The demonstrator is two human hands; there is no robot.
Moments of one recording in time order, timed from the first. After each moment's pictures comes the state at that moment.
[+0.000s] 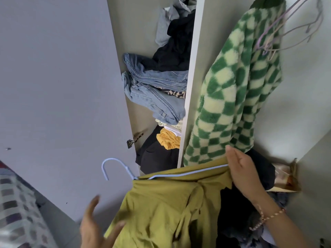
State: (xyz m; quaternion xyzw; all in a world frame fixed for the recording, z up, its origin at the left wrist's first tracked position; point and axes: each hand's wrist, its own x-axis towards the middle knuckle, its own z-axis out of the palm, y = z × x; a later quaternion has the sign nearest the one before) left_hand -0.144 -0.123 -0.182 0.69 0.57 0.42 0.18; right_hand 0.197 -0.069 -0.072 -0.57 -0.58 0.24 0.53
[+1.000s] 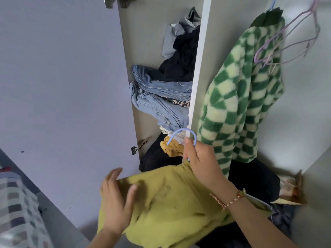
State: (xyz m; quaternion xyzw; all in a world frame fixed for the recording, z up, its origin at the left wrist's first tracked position) left_hand -0.101 -0.085 -0.140 0.64 0.57 0.51 0.05; right_hand 0.113 -0.040 -0.038 -0.48 -0.70 0.18 0.49
